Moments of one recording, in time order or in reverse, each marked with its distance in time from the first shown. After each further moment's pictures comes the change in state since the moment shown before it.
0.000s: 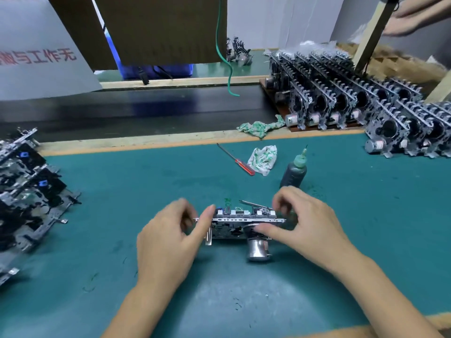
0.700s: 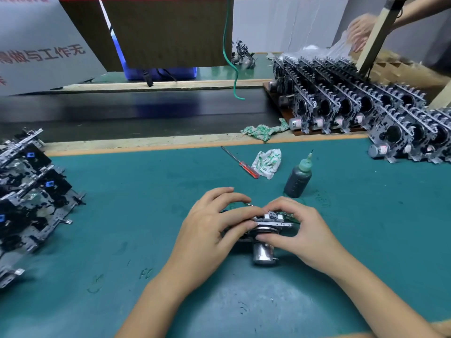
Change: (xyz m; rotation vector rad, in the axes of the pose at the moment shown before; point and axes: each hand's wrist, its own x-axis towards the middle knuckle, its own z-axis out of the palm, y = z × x) left_hand 0.015 0.021 0.010 -0.144 -0.266 0.430; right_hand 0.005 0.001 0.014 0.488 -0.065 -0.083
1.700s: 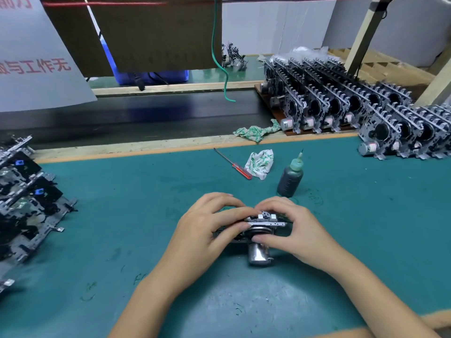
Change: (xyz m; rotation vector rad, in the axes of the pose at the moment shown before) left_hand 0.003 -0.001 -0.001 -0.025 -0.021 0.082; right_hand -0.002 0.002 -0.006 -0.053 -0.066 0.019
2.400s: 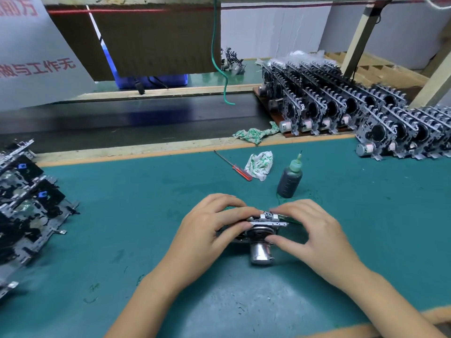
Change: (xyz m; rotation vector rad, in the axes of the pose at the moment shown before) left_hand 0.003 -0.001 -0.002 -0.021 -0.040 0.008; right_hand -0.021 0.001 -0.005 -0.465 0.220 -0.080
